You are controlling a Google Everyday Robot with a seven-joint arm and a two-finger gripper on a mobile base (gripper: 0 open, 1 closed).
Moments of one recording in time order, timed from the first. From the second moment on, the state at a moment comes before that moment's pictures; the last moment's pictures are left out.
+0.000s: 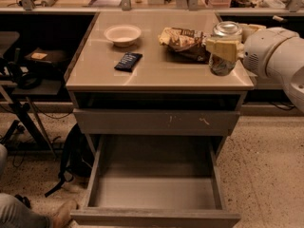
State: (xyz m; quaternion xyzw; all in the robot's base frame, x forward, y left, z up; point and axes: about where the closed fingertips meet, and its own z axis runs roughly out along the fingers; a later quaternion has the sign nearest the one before) arm 0.599 -0.194 0.992 -0.22 0.71 0.06 0.66
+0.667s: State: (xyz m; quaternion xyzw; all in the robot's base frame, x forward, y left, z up) arm 0.705 -0.147 0.923 -0.18 0.73 0.11 0.65
